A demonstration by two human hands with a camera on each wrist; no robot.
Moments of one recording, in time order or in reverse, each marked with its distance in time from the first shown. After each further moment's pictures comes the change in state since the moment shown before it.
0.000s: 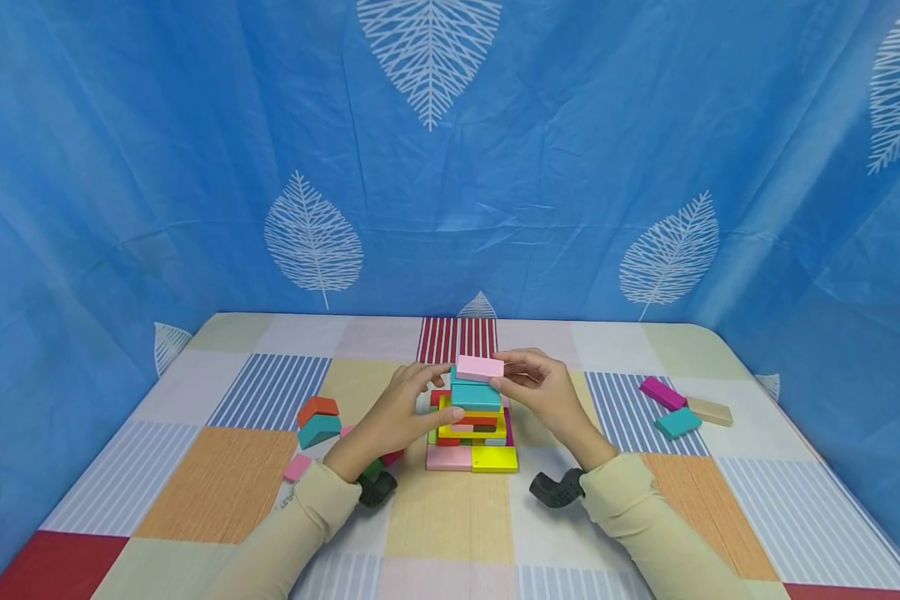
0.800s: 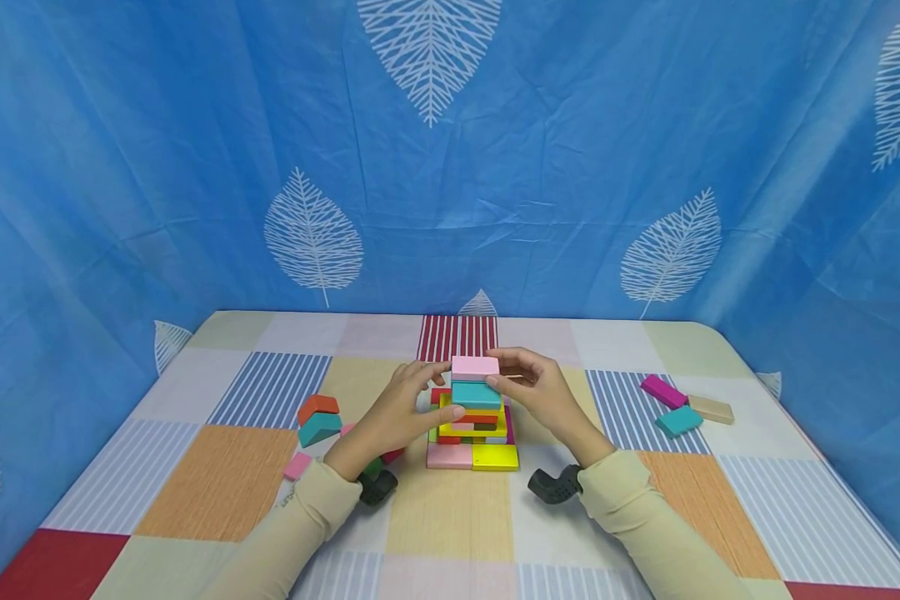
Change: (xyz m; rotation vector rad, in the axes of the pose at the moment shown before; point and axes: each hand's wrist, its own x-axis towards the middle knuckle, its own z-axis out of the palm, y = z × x) left_hand 0.000 -0.001 0.000 -0.011 0.004 0.002; right_hand 0.004 0.003 0.001 0.001 -0.097 -0.007
